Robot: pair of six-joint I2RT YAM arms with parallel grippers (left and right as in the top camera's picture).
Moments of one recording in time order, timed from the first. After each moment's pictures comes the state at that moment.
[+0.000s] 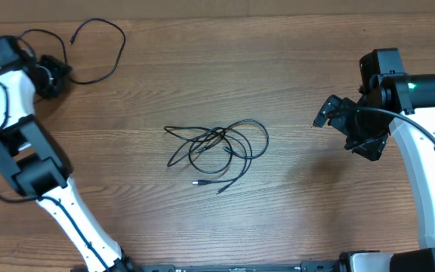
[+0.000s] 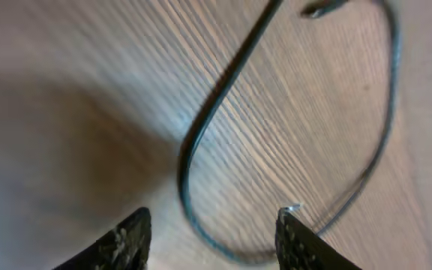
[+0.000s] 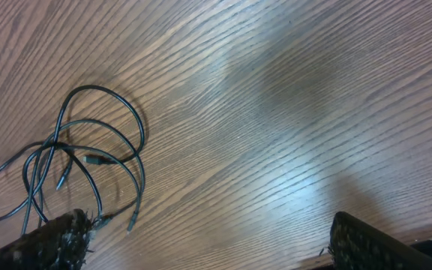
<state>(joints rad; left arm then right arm) 0.50 2.41 2.07 -0.72 0.40 -0.59 0.05 1.52 1.50 -1.41 -0.14 0.62</state>
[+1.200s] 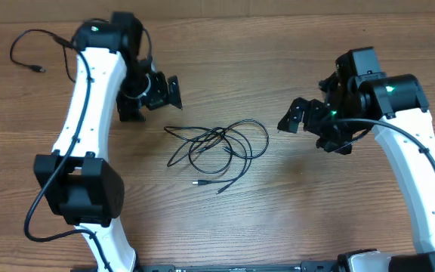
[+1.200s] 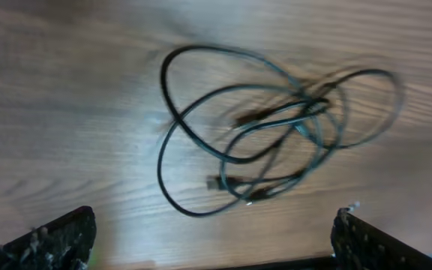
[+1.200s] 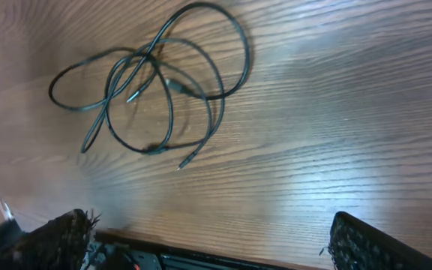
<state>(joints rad) -0.10 2.00 1.92 -1.53 0.26 -0.35 0.18 1.52 1.50 -1.35 -0.39 0.45</state>
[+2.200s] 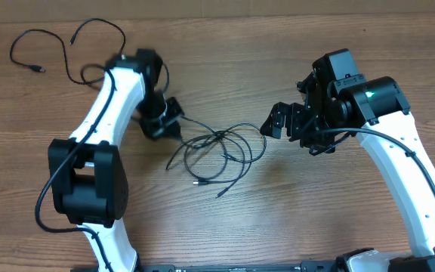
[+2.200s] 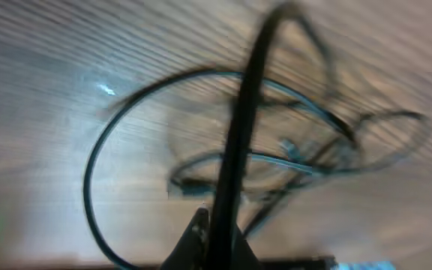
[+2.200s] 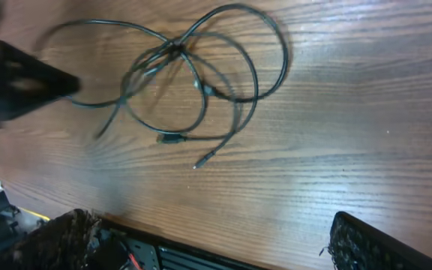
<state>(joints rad) -0.15 2.00 1.67 -1.36 0.38 -0.61 0.29 1.52 1.50 -1.30 -0.40 0.45</state>
